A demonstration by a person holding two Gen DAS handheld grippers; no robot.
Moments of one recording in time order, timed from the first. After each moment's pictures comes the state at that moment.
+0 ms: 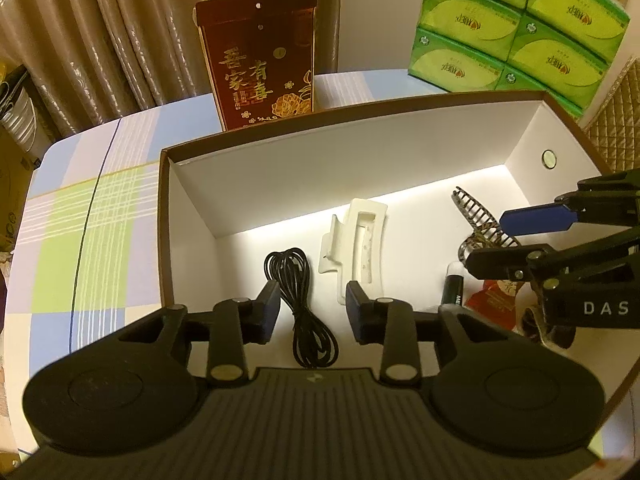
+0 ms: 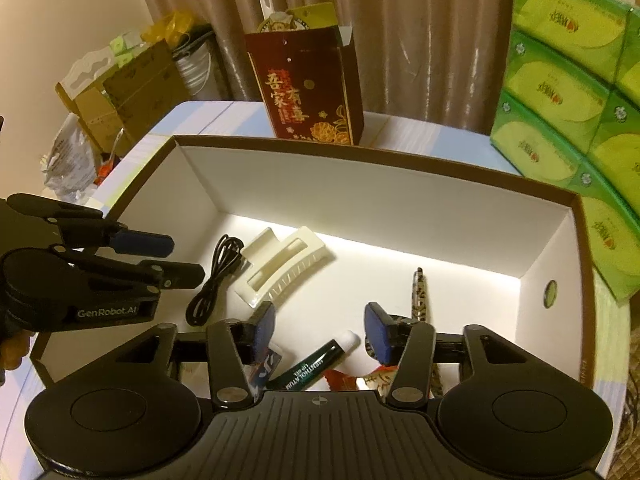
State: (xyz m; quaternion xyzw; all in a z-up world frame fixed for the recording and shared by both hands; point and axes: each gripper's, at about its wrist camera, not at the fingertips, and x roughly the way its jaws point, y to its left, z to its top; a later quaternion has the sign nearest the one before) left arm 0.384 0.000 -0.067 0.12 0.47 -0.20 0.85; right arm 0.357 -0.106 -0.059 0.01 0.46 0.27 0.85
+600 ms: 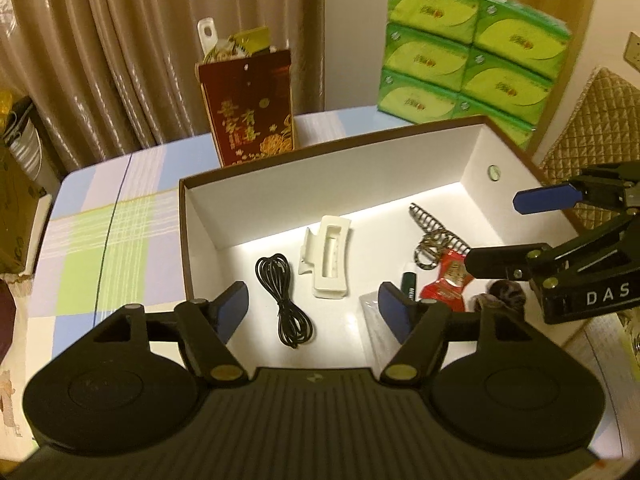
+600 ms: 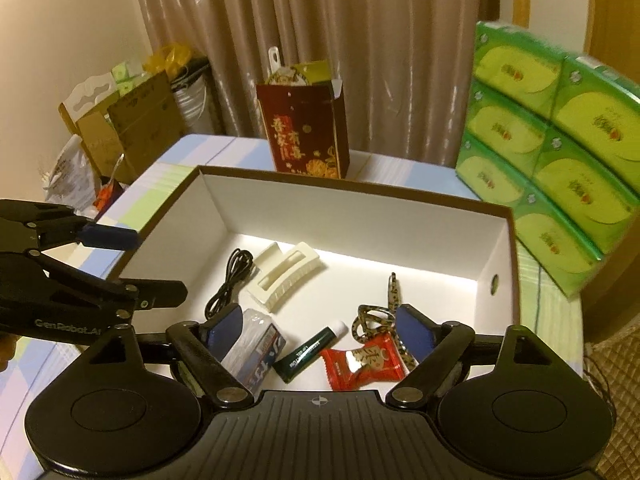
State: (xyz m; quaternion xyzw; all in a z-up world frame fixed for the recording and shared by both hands) left arm 0.324 0.007 -0.017 0.12 0.42 -0.21 0.87; right arm 0.301 -0.128 -0.014 0.00 0.41 0.25 0.88
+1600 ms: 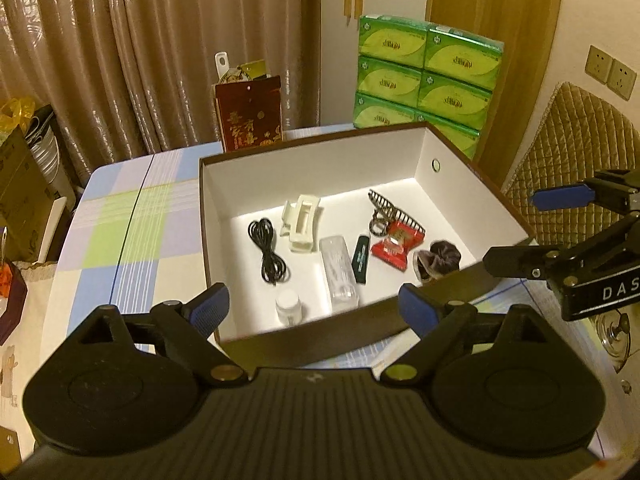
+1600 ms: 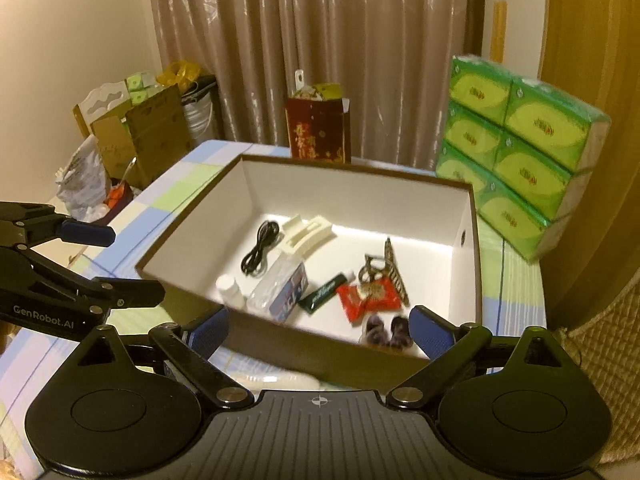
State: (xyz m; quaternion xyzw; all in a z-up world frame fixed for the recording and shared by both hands) left arm 0.201 0.038 0.021 0.10 0.39 -0.21 0.89; right arm 0.182 -0.144 0.002 -0.01 0.37 0.23 0.90
